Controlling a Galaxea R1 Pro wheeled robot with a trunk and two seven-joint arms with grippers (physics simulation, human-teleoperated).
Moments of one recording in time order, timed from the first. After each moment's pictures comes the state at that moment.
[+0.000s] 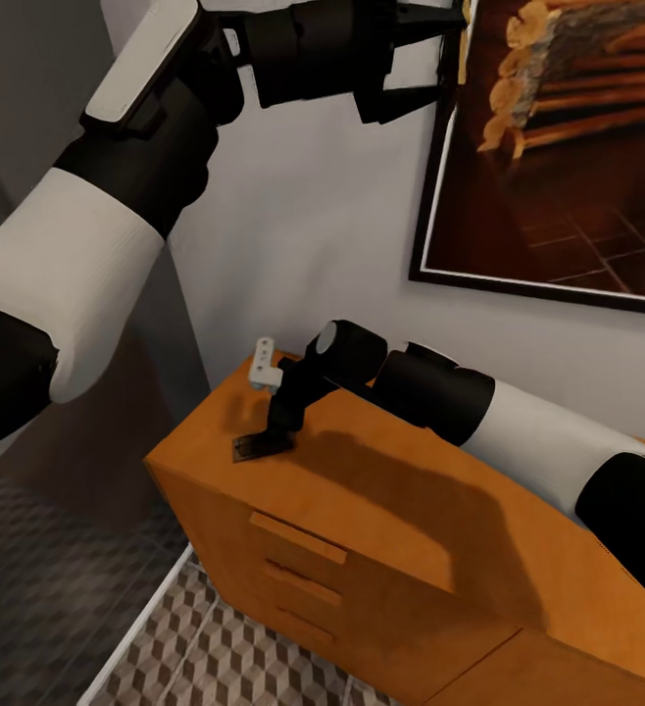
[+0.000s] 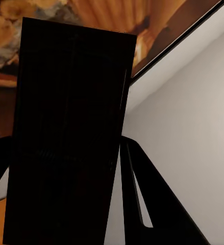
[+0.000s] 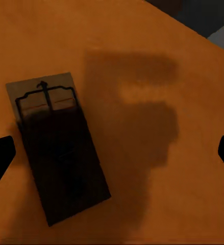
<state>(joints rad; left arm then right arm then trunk) -1.91 -0.11 -0.53 -0.76 2.04 0.91 0.12 -1.46 -0.02 1.16 -1.24 -0.15 0.87 0.74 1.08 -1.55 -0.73</state>
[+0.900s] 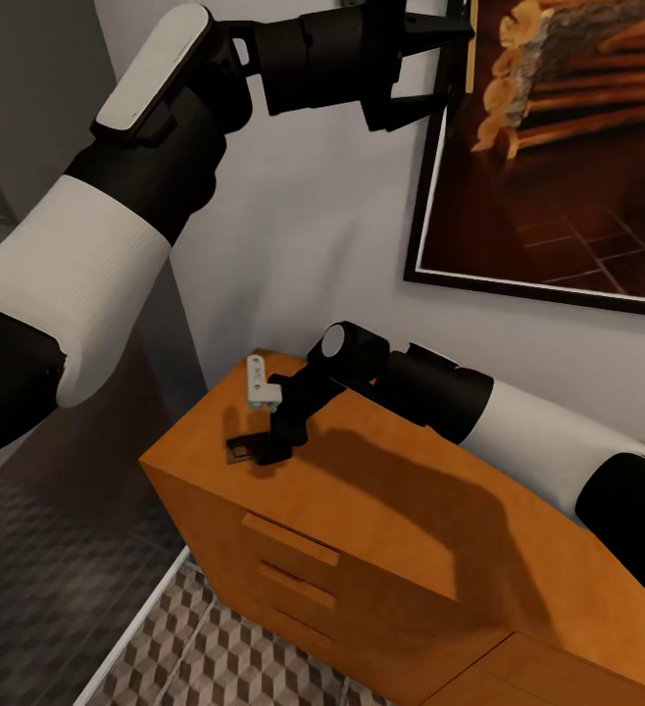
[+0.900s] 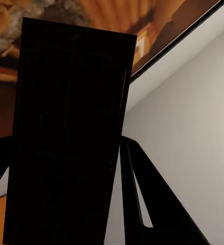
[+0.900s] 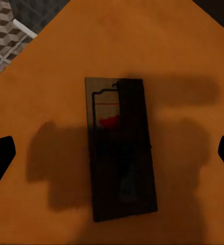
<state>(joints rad) -1.90 -0.13 -0.53 -0.77 2.04 0.91 0.12 -1.45 -0.02 1.16 -1.19 -0.10 0.64 1.00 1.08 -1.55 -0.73</state>
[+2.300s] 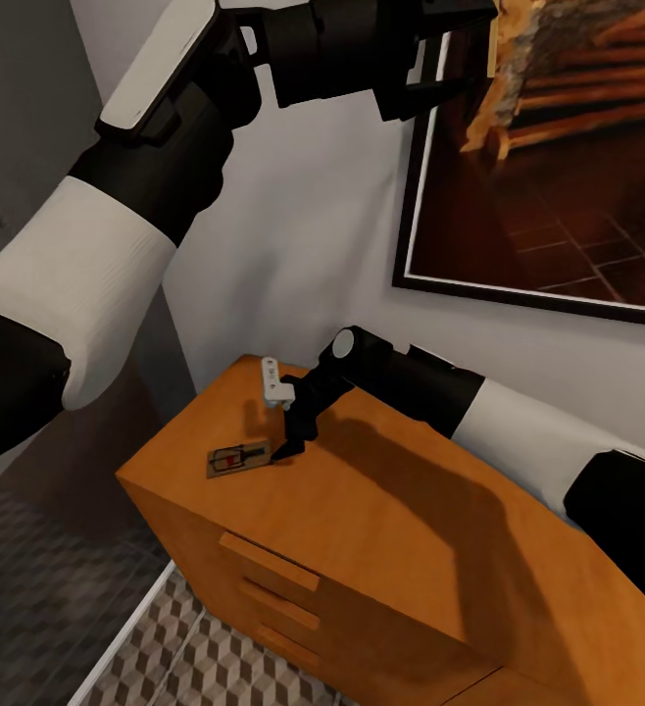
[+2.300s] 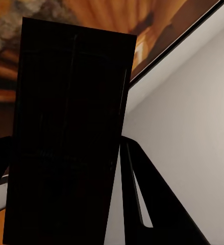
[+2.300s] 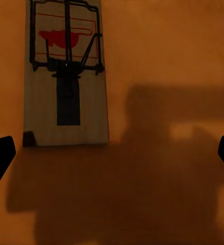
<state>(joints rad) -1.90 -0.14 -0.53 -0.81 2.04 0.88 0.12 -1.45 0.00 1.16 -0.99 -0.09 0.45 1.03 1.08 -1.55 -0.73</state>
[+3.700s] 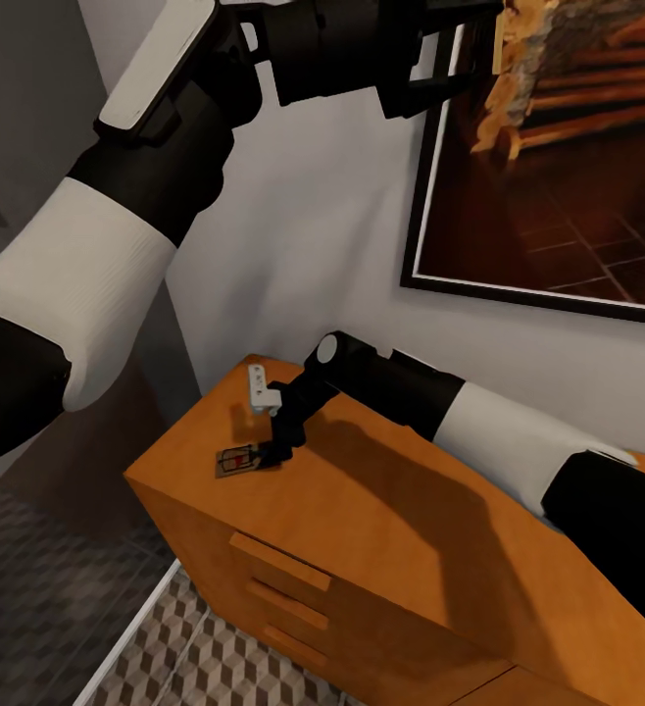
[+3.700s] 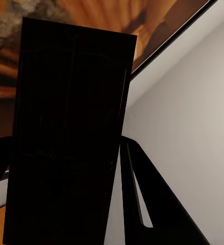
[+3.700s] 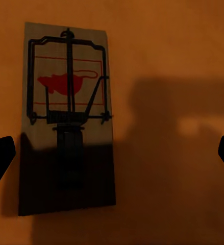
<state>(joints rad) -1.89 -0.14 -0.53 -0.83 2.04 0.88 0.12 -1.44 0.06 1.16 -0.92 -0.08 0.45 1.03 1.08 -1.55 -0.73</state>
